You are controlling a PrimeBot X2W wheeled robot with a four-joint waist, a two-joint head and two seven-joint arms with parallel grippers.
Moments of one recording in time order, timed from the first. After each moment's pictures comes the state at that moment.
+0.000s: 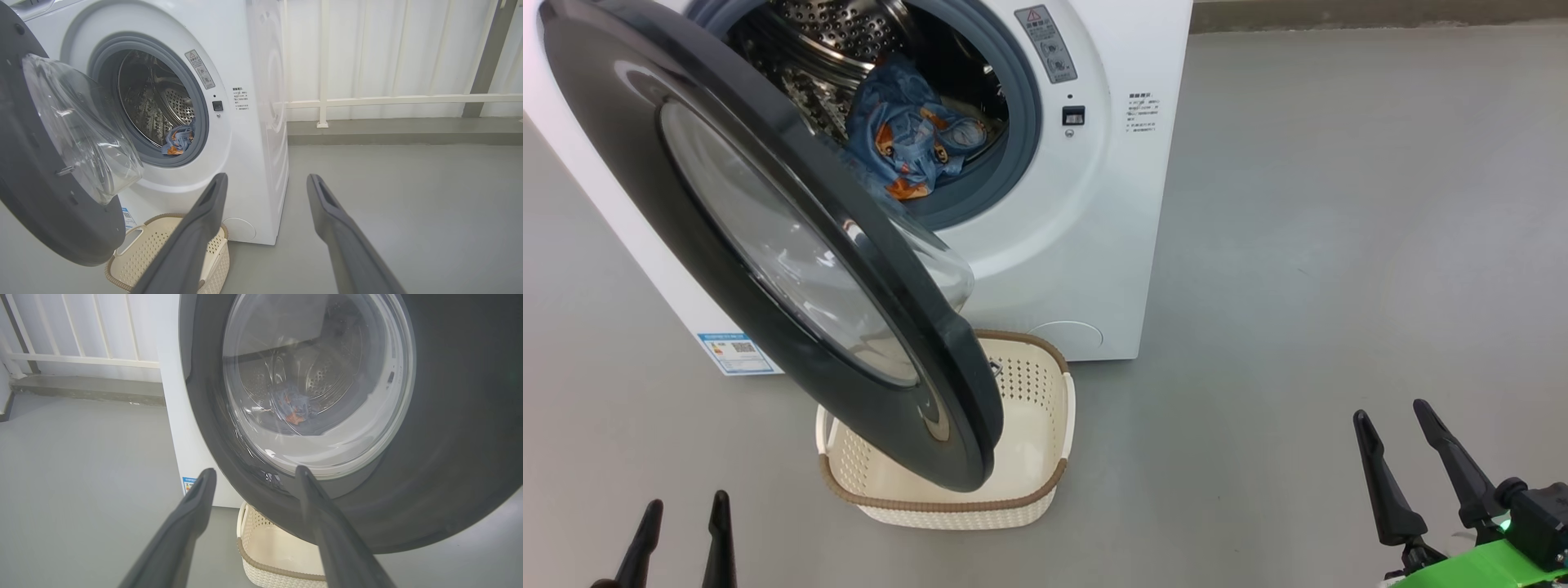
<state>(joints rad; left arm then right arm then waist) 0.06 0.21 0.03 0.25 -0.38 -0.13 -0.26 0.08 -0.24 0.08 0.07 0.37 0.13 -0.26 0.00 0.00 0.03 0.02</state>
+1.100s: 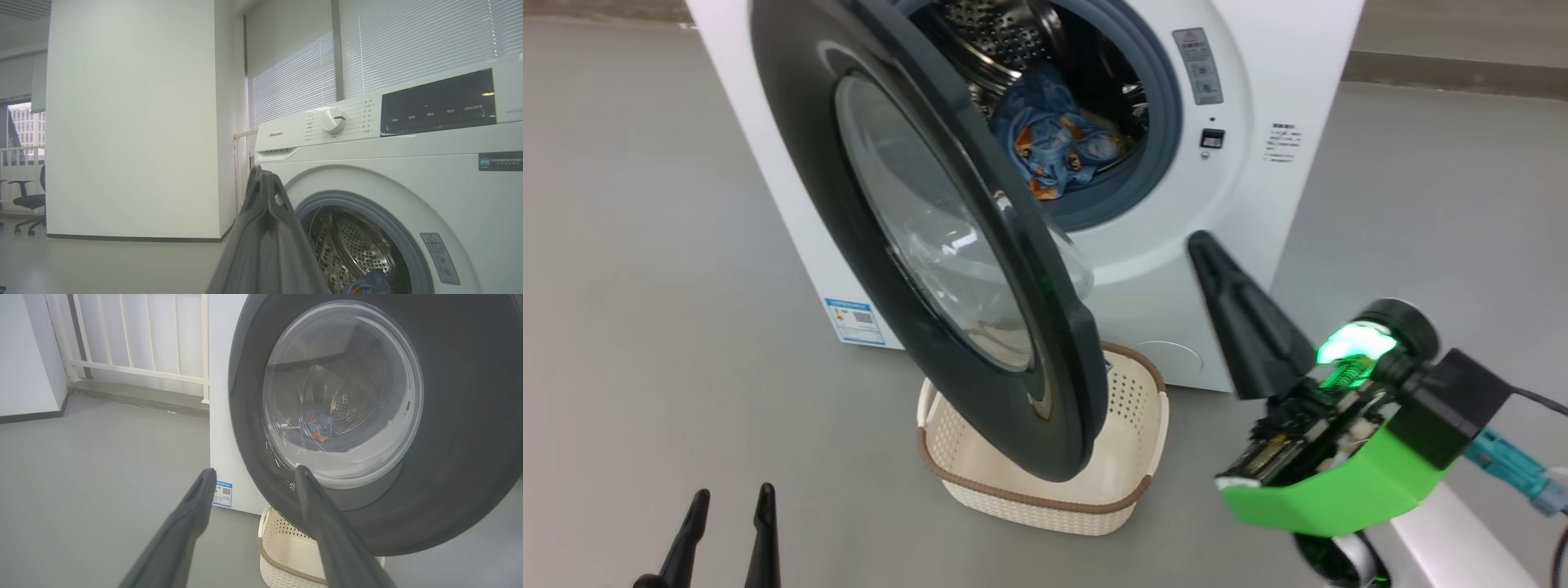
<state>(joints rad) 0.07 0.17 -0.02 0.19 -0.37 -0.13 -0.26 -0.30 -0.18 0.40 -0.15 0.43 0.13 -0.26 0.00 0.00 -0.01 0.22</state>
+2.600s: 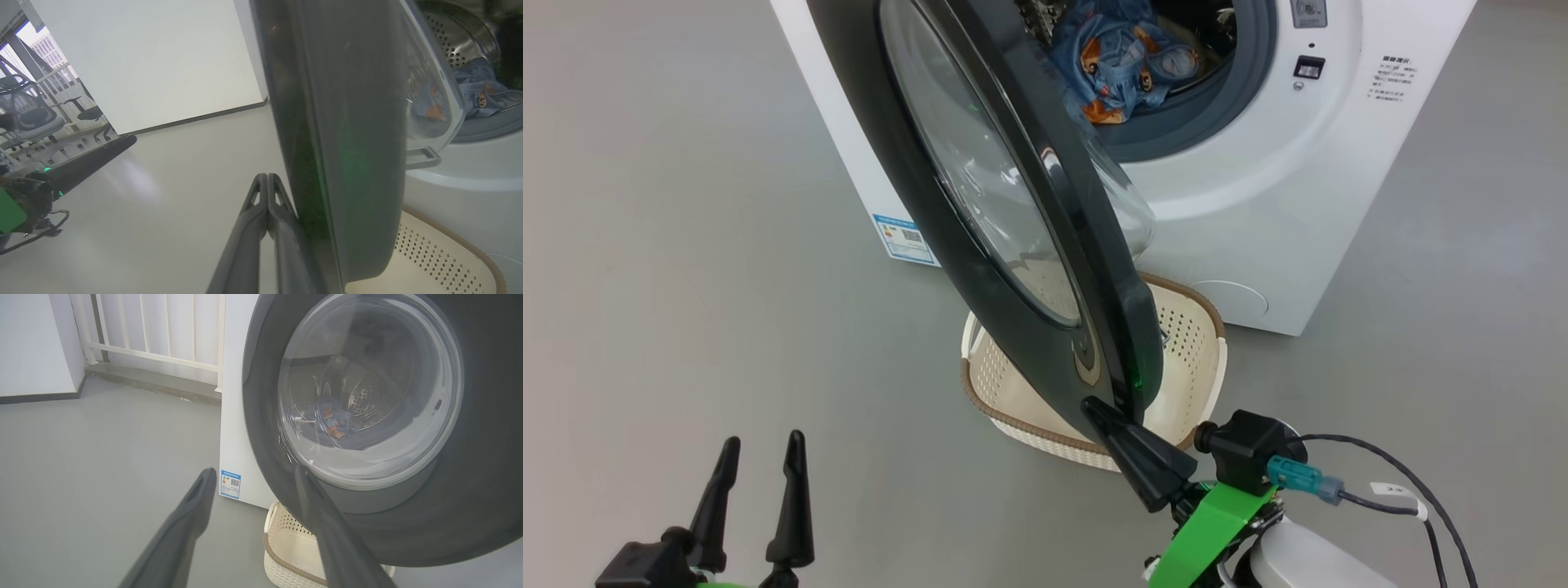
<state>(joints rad) -0.02 0.11 -0.05 0.19 -0.38 -0.13 -0.26 -0.37 -0.16 0.74 0.33 0.56 0.13 -0.26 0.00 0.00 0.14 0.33</state>
